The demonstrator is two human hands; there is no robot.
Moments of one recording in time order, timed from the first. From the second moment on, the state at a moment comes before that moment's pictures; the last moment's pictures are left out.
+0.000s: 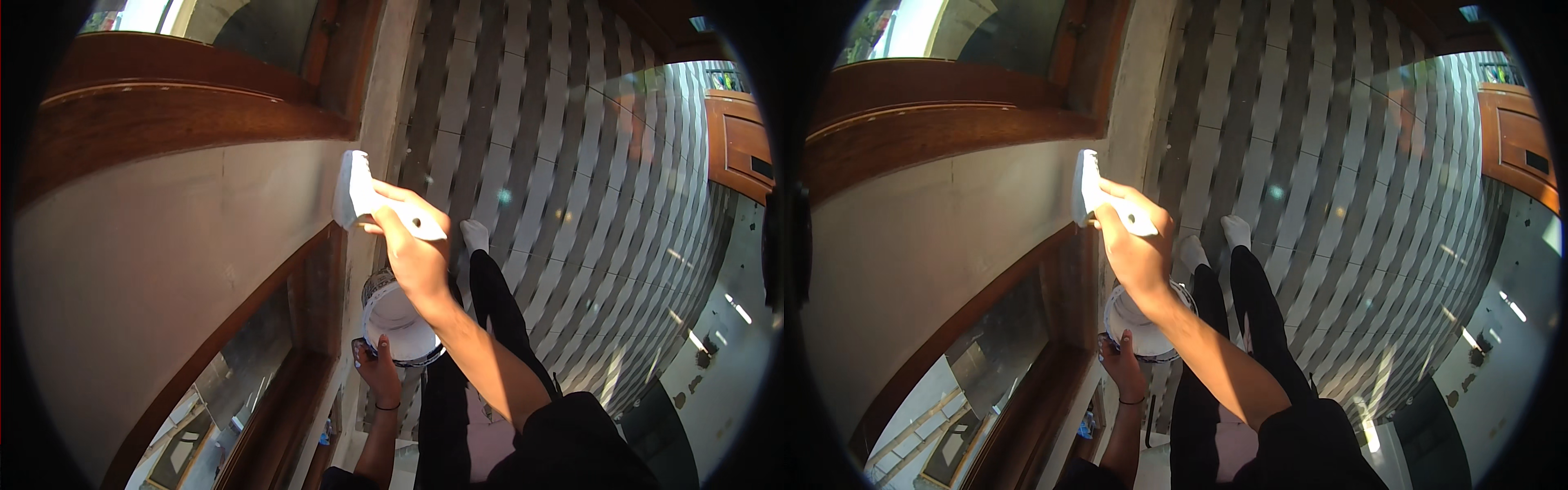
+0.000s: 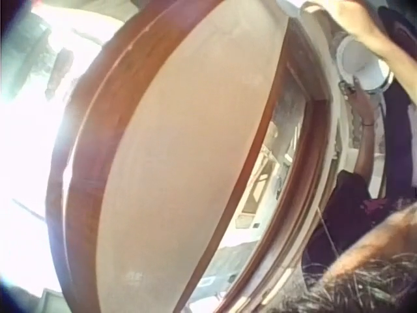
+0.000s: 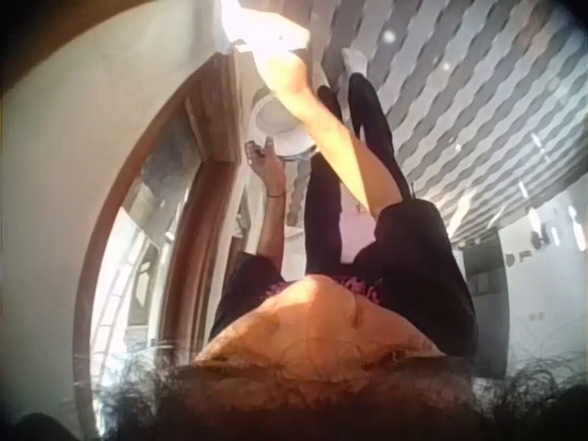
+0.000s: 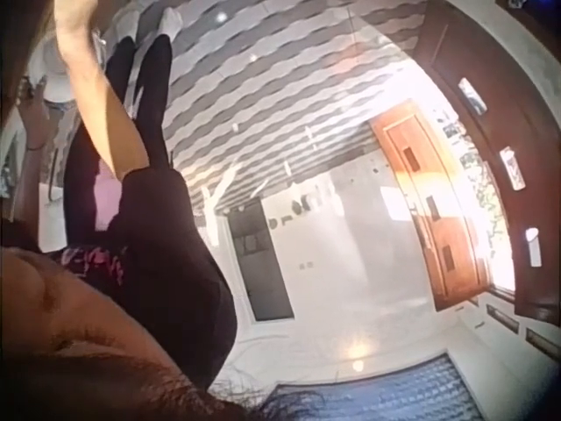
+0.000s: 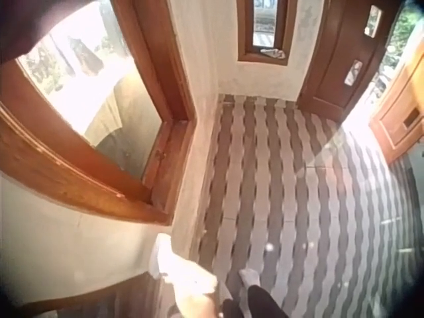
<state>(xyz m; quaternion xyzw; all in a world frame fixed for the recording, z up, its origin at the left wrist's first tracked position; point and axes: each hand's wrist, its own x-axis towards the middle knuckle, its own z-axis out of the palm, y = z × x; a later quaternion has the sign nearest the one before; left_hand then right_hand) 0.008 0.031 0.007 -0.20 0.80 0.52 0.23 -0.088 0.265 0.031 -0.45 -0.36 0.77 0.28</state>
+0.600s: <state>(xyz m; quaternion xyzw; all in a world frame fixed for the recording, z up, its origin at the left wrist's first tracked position) 0.006 0.070 0.020 -0.18 0.83 0.46 0.25 -0.104 0.281 0.189 -0.30 -0.49 0.74 0.35</state>
